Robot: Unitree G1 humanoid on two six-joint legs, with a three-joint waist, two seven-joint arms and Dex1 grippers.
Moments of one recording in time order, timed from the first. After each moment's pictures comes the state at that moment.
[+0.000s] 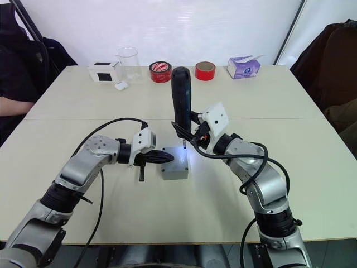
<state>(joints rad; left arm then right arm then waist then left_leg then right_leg) -0.52 0.54 -0.31 -0.06 -0.23 0.41 -1.11 -0.37 -0.37 0.09 -0.47 0.38 0.60 0.49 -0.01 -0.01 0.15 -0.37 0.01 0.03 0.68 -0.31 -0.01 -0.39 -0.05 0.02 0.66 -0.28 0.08</state>
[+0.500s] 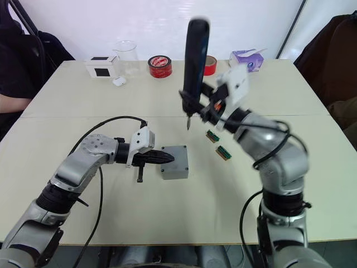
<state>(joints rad) -0.52 0.57 -0.26 -0.20 -0.31 0.49 -1.12 -0.69 -0.48 -0.24 -0.52 0.72 1.03 0.32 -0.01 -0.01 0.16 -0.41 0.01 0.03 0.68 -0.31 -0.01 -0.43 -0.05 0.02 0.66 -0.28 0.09</state>
